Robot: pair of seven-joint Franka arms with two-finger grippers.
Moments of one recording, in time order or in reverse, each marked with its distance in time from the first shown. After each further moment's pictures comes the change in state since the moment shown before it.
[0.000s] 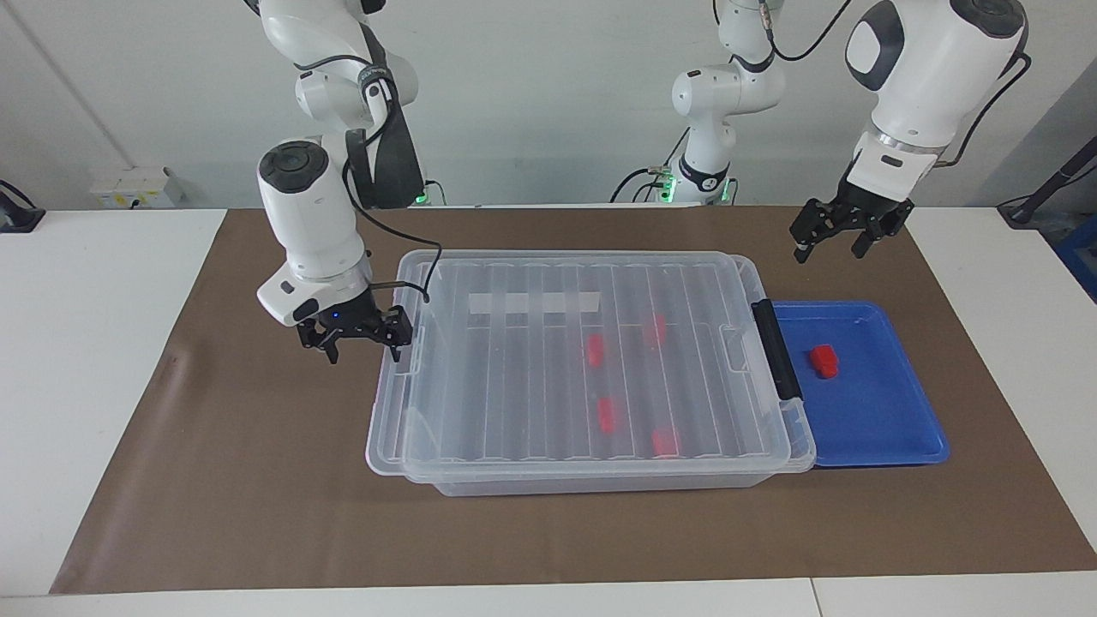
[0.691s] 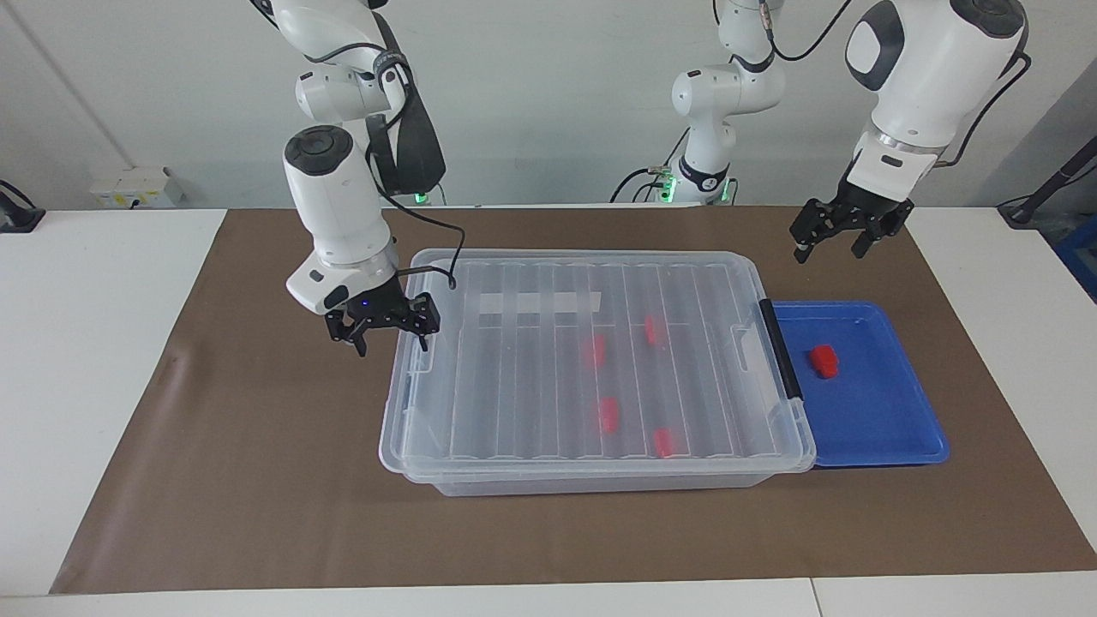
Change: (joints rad) left arm 0.000 0.000 0.000 0.000 0.000 0.000 0.000; right arm 0.057 -0.002 0.009 0.004 0.061 0.007 0.001
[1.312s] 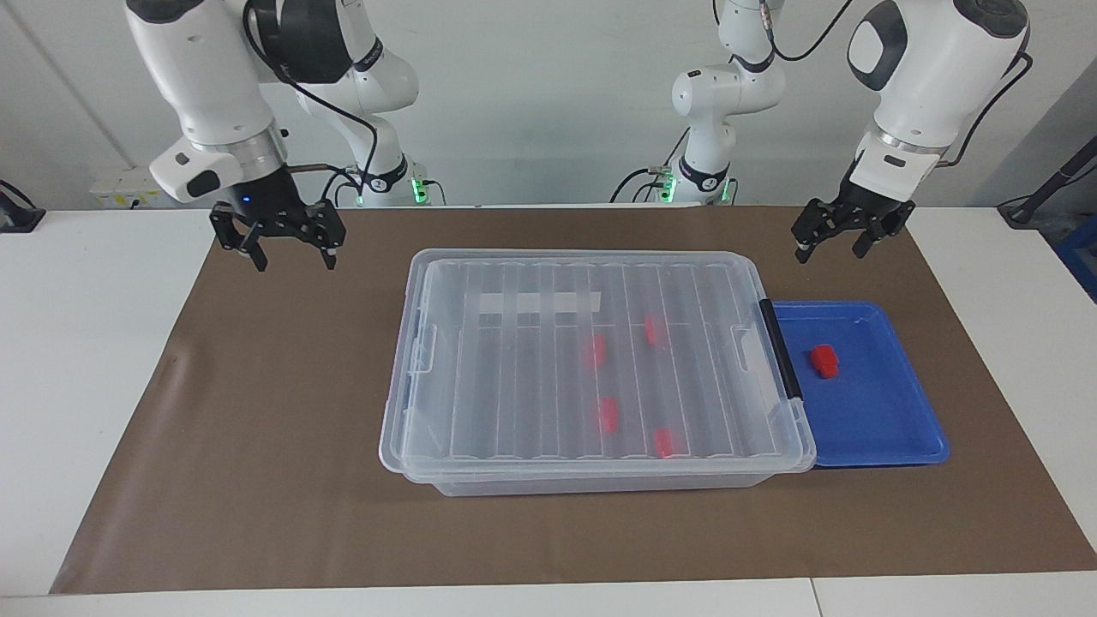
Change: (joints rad) left arm 0.005 0.000 0.000 0.000 -0.002 0.000 0.000; right arm -0.096 -0.215 -0.004 0.014 -0.036 -0.221 -0.096
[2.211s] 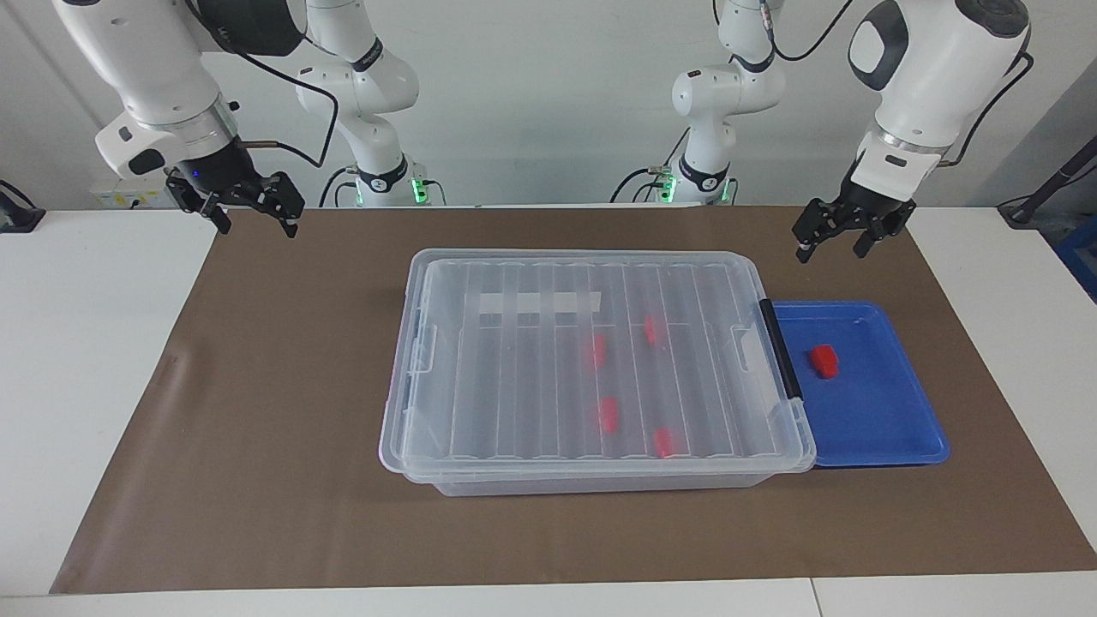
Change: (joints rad) left arm 0.002 0.000 0.000 0.000 -0.005 0.000 0.001; right arm -0.121 -0.040 -0.013 0.099 -0.013 -0.324 -0.006
